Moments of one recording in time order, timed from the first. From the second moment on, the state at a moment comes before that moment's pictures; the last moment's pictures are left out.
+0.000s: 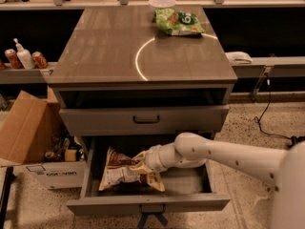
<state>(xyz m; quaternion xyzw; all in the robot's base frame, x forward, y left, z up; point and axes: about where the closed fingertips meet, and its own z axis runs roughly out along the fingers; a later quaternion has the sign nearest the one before) 0.537 0.070 0.475 -0.59 0.66 0.31 0.35</state>
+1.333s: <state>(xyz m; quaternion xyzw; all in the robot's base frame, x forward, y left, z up) 0.487 0.006 0.614 -0.62 0.58 0.29 0.44</state>
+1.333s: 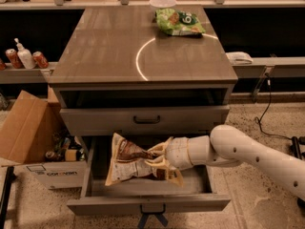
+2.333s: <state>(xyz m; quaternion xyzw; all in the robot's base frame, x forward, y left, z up) 0.480 -0.039 0.693 -0.67 0.53 0.22 0.47</state>
